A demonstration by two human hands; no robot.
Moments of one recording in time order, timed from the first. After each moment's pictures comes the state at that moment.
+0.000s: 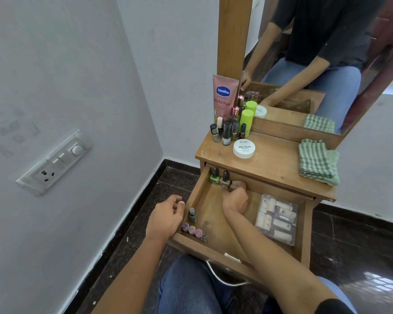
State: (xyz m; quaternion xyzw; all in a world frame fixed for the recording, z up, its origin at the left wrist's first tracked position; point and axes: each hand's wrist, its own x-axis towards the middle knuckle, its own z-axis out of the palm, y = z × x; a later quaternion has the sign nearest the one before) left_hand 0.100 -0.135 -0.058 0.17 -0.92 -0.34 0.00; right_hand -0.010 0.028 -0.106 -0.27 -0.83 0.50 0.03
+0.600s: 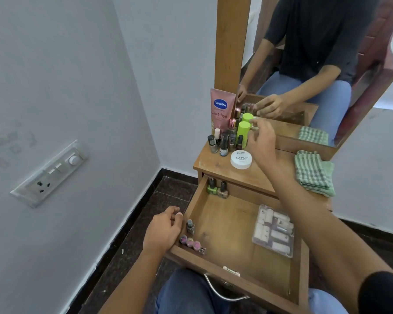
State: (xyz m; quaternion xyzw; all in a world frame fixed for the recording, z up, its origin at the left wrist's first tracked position) left_hand 0.102 -0.136 -0.059 0.16 -0.92 -0.35 0.01; right_hand -0.130 0.096 0.029 0.10 -0.87 0.41 0.26
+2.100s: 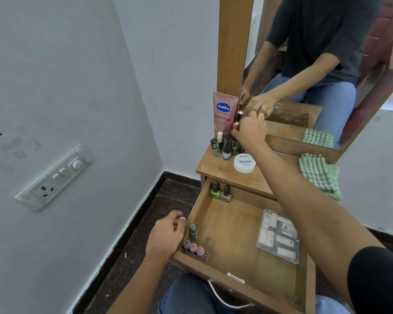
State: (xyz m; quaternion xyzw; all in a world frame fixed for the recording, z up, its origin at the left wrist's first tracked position) left_hand 0.101 -0.135 -0.057 0.17 -0.92 -0.35 0.01; right_hand -0.165 0.051 0.068 0.04 -0.98 0.11 0.14
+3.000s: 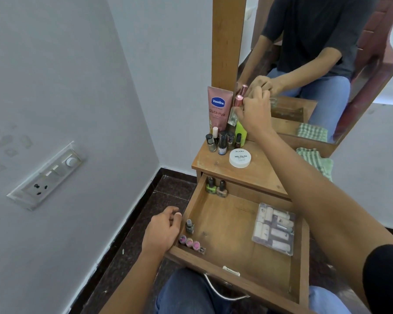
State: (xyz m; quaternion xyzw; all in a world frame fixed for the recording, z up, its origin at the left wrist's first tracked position) left_hand 0.100 -0.136 -0.060 0.17 -0.92 -0.35 0.02; right_hand -0.162 0.071 0.096 0.11 -0.94 0.16 0.28
